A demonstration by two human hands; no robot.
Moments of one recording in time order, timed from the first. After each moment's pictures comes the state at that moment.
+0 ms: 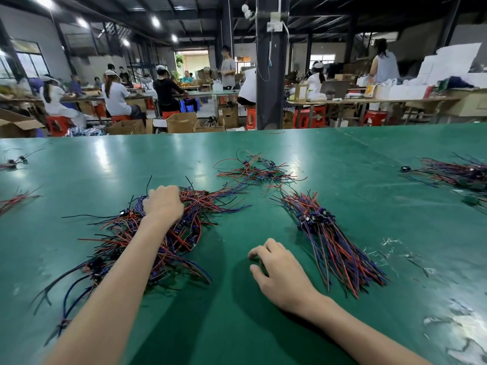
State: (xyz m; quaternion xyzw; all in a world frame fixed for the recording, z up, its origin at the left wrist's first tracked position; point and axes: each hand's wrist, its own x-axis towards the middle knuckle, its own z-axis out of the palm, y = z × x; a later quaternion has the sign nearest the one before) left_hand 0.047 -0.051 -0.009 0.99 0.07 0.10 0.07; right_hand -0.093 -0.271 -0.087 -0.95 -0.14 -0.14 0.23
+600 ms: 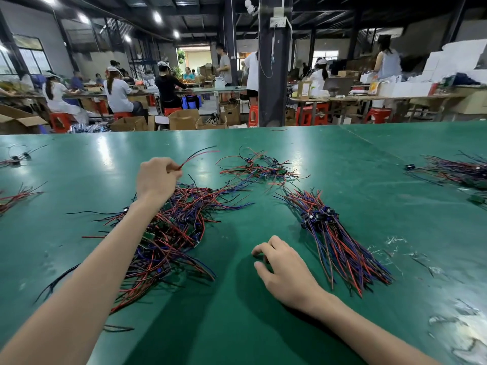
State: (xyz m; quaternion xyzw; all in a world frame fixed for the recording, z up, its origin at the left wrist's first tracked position) left_hand 0.060 -0.031 0.018 0.91 -0.01 0.30 0.29; right_hand -0.092 -0.273 -0.086 -0.95 -0.14 -0.13 0.25
